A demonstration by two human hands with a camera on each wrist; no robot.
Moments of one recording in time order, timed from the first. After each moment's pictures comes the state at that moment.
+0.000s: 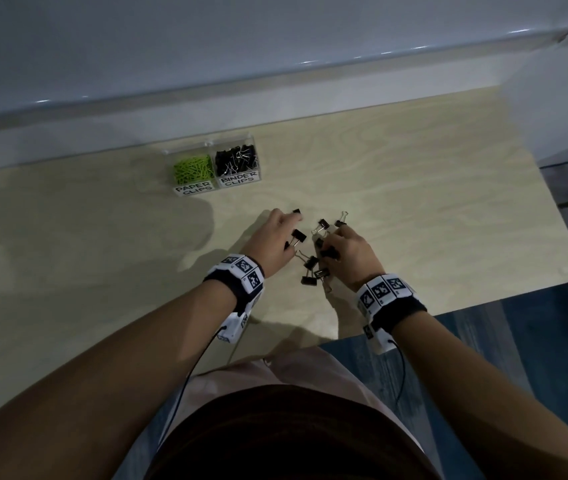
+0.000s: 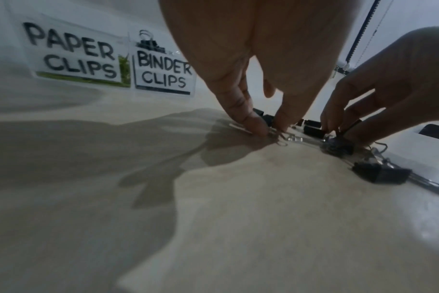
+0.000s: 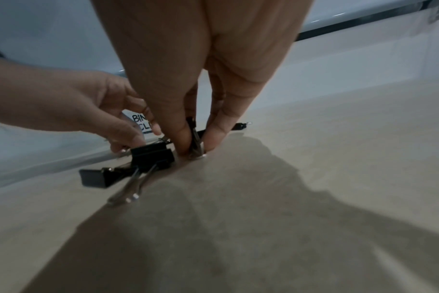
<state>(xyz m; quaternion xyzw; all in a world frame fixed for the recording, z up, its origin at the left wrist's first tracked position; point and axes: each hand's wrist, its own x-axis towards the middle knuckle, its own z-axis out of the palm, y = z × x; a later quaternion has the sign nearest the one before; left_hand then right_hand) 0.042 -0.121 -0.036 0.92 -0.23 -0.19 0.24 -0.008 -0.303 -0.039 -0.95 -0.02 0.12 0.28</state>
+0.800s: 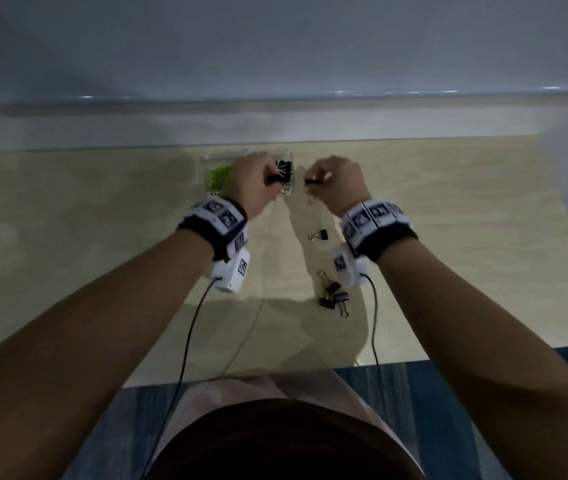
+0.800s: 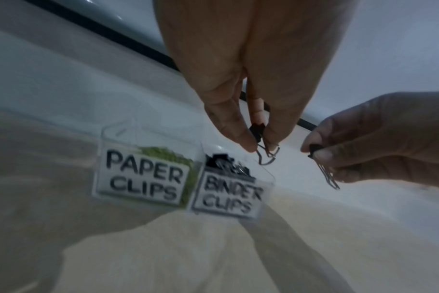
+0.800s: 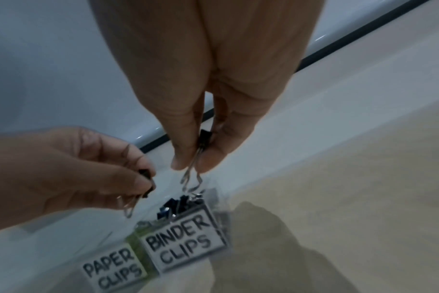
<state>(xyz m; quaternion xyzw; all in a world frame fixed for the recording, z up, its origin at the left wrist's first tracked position) 0.139 -0.062 0.015 0.92 -0.04 -0.05 0.38 0.140 -0.236 0.027 -0.94 -0.02 0.08 0.34</state>
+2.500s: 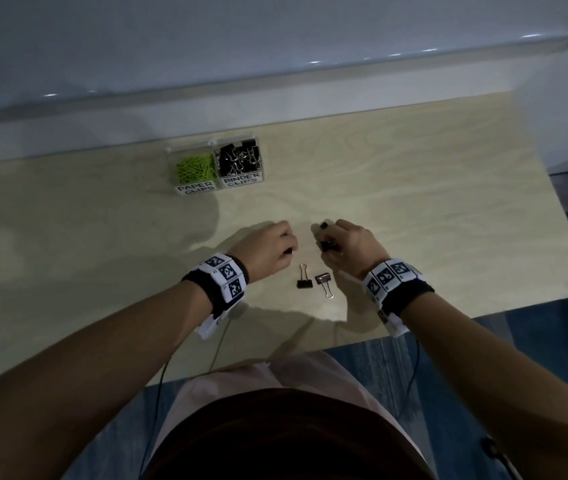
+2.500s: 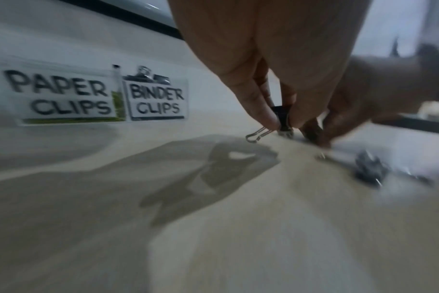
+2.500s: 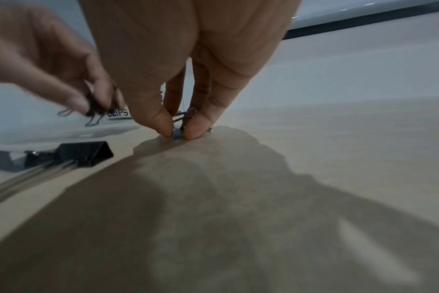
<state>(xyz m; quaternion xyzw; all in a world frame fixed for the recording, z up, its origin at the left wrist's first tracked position) 0.047 -0.100 -0.031 0.89 -0.37 -0.13 0.22 0.022 -0.315 -0.046 -0.95 -0.10 0.11 0.27</state>
